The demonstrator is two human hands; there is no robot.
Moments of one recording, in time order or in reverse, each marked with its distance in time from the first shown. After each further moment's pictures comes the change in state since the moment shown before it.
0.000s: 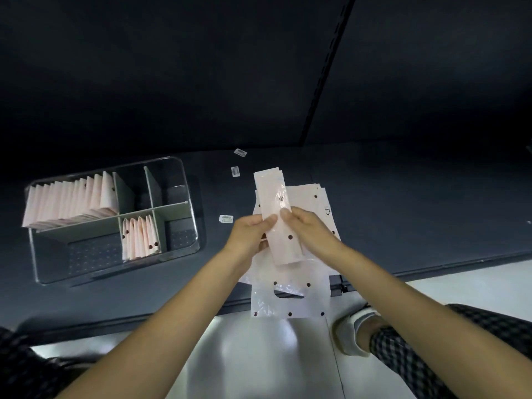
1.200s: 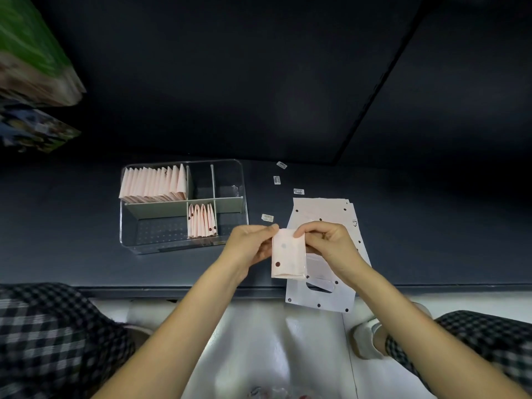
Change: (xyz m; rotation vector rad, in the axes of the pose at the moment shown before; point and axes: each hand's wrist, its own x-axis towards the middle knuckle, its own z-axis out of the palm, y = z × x) left_hand -0.095 0.020 -0.071 -0.122 0.109 -0.027; right_hand -0.061 -0.038 0.061 0.165 0.017 -0.189
